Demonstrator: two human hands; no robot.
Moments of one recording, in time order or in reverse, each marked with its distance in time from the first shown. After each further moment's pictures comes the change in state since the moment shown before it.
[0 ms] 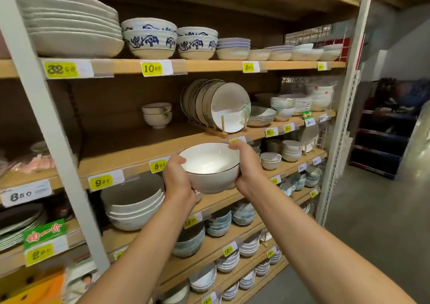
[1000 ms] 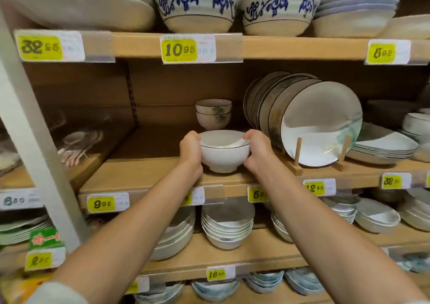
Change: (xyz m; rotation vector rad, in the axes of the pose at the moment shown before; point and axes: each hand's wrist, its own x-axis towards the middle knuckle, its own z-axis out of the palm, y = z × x) left_hand 0.260 0.042 0.031 0.250 0.304 0.222; right_hand 0.276 0.001 0.112 -0.042 -0.239 0.172
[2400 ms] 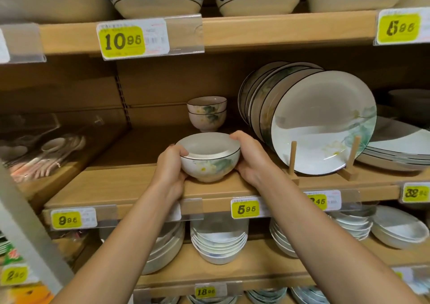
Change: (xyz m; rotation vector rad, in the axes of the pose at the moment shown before) left_hand -0.006 -0.012 0.010 -0.052 0.051 0.022; right_hand 0.052 0.004 -0.027 -0.117 -0.269 0.018
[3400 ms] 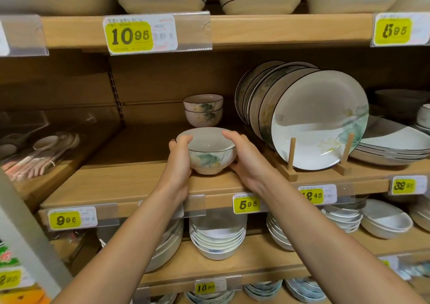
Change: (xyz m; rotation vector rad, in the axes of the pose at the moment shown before) left_hand 0.002 -0.009 -0.003 0.154 -0.170 0.091; right_hand -0.026 0.006 0.004 -0.117 -0.107 -0.074
